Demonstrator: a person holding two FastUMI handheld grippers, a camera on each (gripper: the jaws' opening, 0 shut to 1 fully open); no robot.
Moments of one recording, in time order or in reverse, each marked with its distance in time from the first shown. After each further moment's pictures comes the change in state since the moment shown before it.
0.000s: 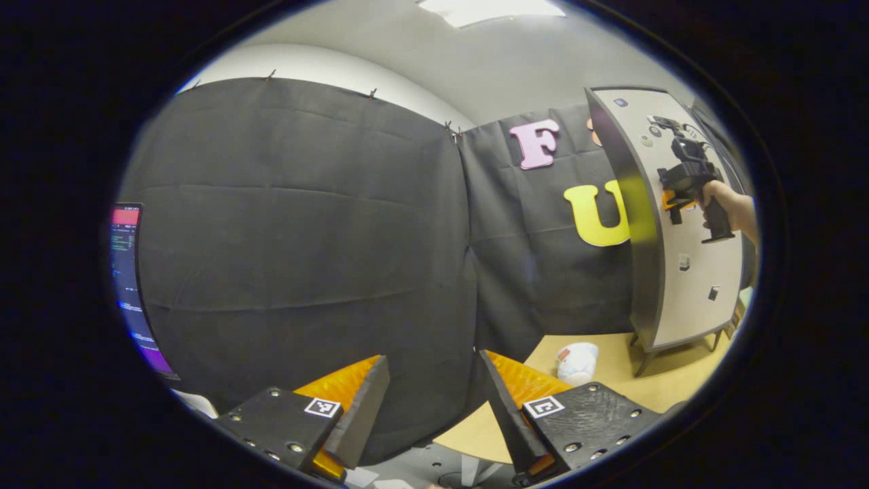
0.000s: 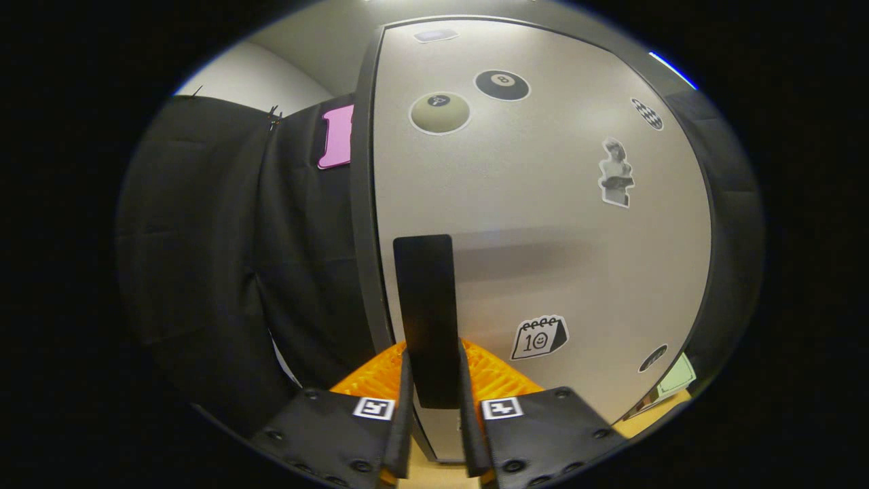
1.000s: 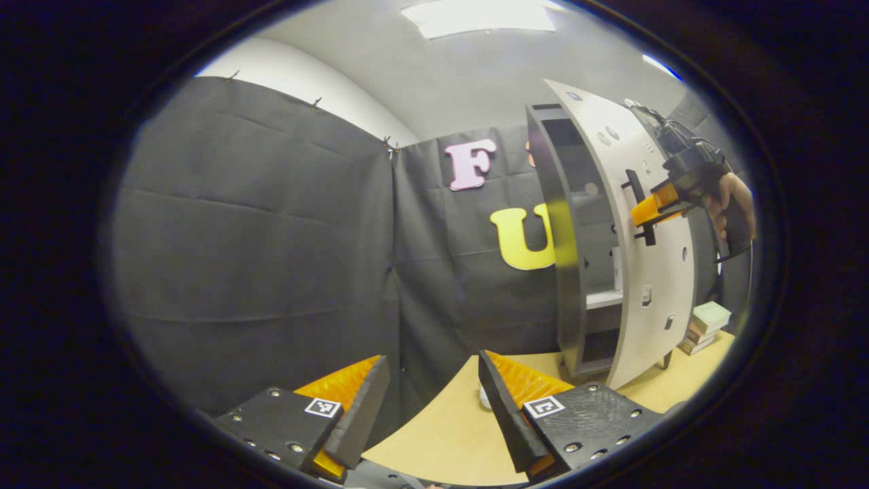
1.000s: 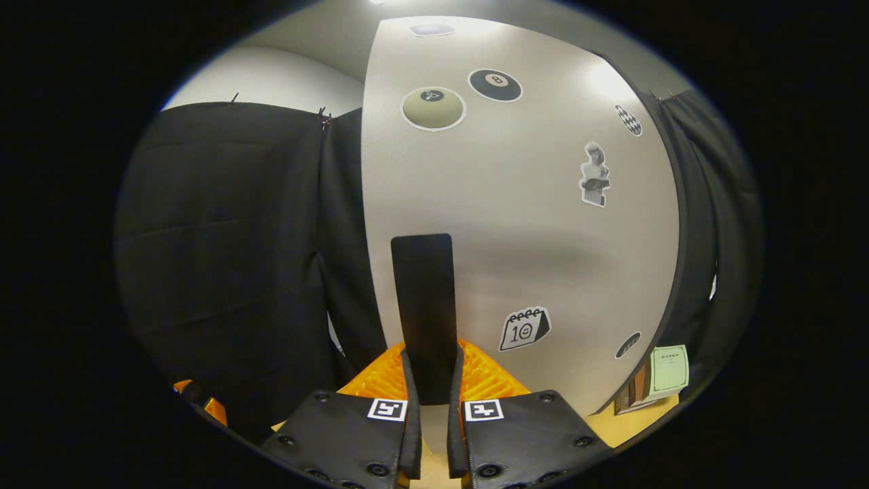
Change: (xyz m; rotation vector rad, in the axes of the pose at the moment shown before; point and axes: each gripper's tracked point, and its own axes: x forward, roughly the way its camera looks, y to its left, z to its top) left arm 0.000 -0.148 0.046 -0.025 -0.089 -0.320; right arm -0.045 -0.020 -0.008 -0.009 0.073 0.273
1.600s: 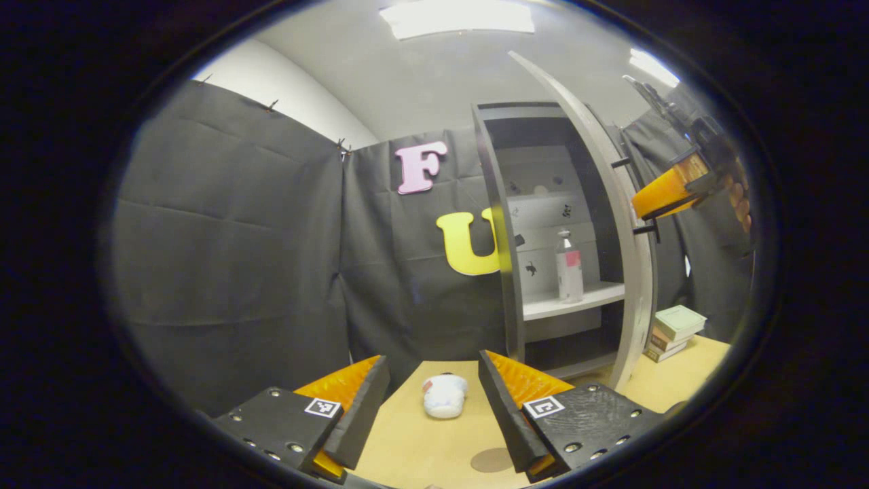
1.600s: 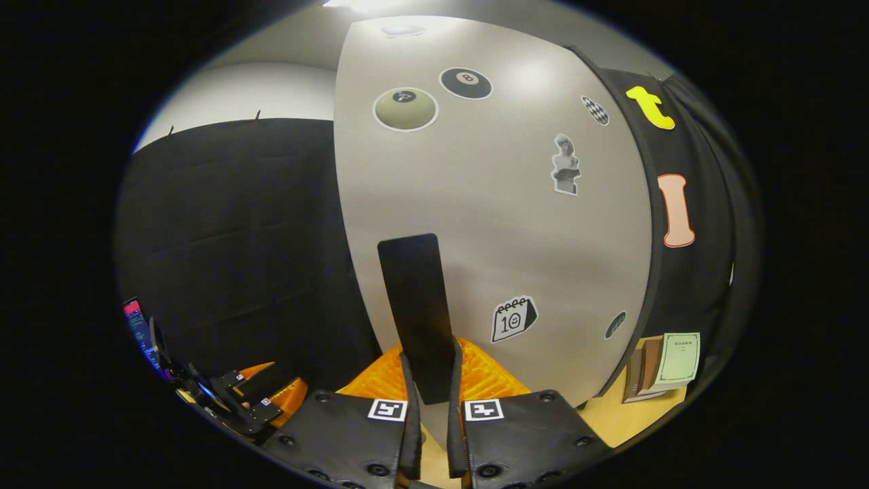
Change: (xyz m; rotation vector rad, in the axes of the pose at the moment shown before) left arm 0.013 -0.112 0.015 0.004 -0.016 -0.154; right arm -0.002 -0.025 0.001 0.045 0.036 0.186
